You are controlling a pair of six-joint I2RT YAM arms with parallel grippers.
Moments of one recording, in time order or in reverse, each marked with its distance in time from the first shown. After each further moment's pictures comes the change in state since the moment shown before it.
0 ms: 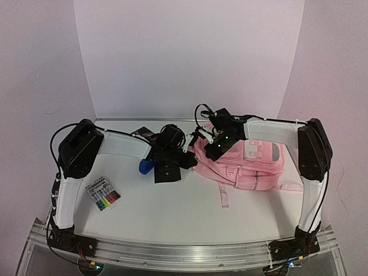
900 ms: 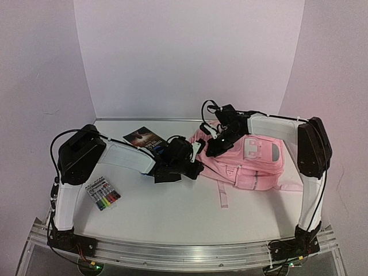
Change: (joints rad) left arm -0.133 -0.031 -0.119 0.182 -0.222 0.000; right arm -0.071 0.025 0.056 -0.055 -0.190 0.114
